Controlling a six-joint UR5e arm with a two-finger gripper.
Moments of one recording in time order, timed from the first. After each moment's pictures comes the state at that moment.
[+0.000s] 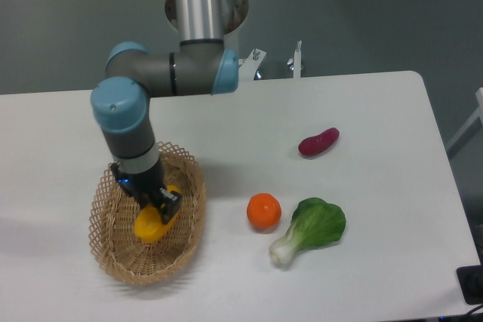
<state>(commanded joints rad) 2.14 -1.89 -1.76 -0.74 1.59 0.67</state>
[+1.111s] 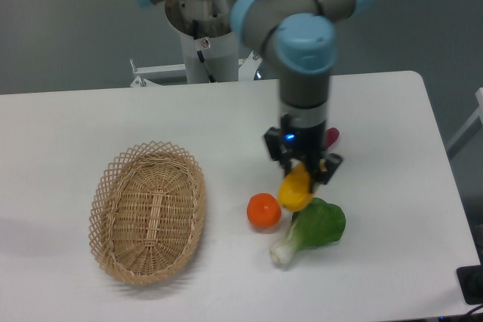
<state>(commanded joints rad) 2.63 -1.83 -1.64 -0.98 1.45 1.34</state>
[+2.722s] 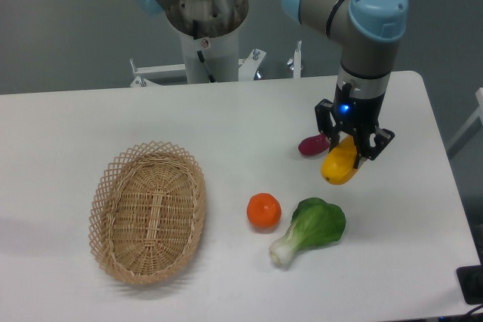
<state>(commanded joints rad) 2.68 -1.81 -1.63 -1.05 1.43 1.41</state>
